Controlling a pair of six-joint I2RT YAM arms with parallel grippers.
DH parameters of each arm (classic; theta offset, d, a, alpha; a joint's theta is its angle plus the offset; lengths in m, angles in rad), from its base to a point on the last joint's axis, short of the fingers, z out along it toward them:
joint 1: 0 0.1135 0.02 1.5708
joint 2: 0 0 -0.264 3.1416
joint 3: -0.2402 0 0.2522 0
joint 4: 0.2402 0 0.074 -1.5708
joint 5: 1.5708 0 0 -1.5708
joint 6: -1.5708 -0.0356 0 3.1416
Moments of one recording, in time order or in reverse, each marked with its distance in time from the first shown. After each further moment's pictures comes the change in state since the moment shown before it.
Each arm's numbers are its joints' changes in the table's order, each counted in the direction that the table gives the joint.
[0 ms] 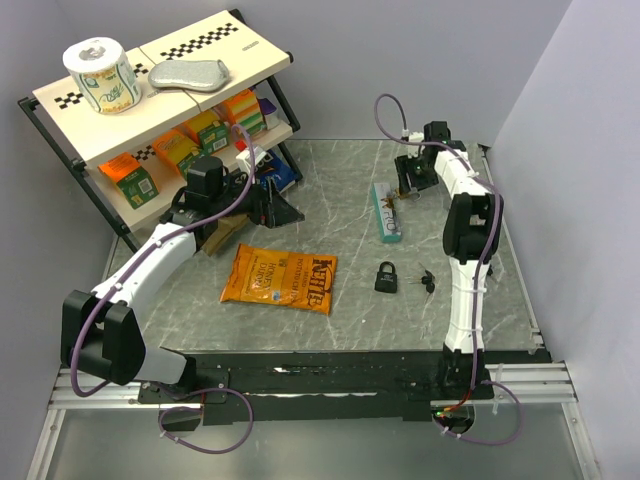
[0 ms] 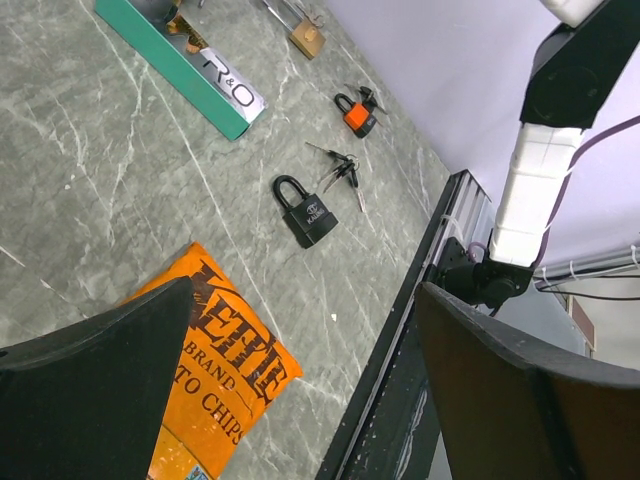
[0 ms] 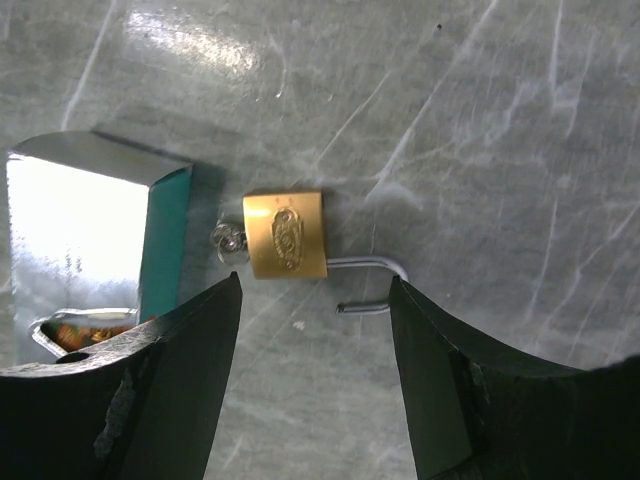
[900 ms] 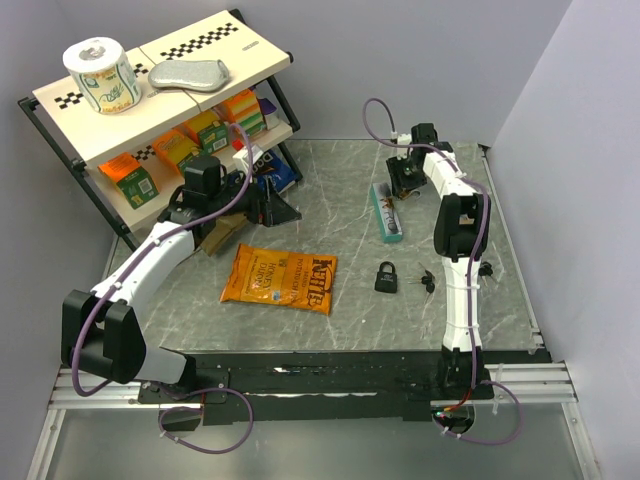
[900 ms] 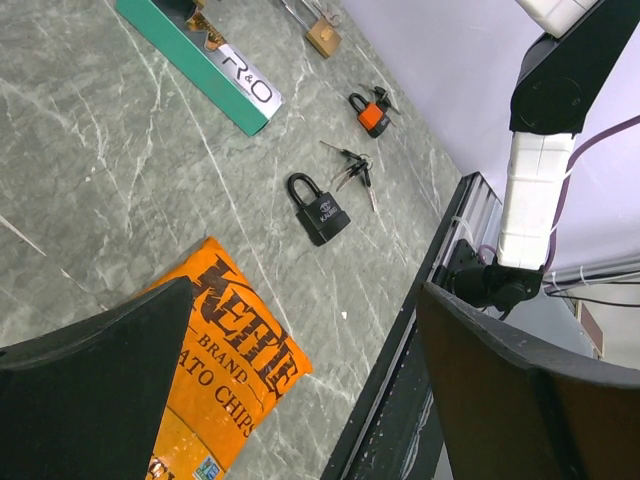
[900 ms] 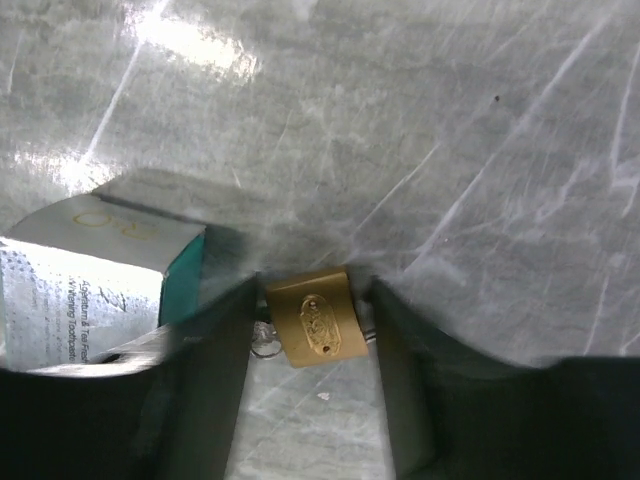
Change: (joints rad) left arm 0.021 -0.005 -0.008 0.030 -0.008 -0.021; right arm 0.042 -0.109 -0.106 0.000 0.036 -0.003
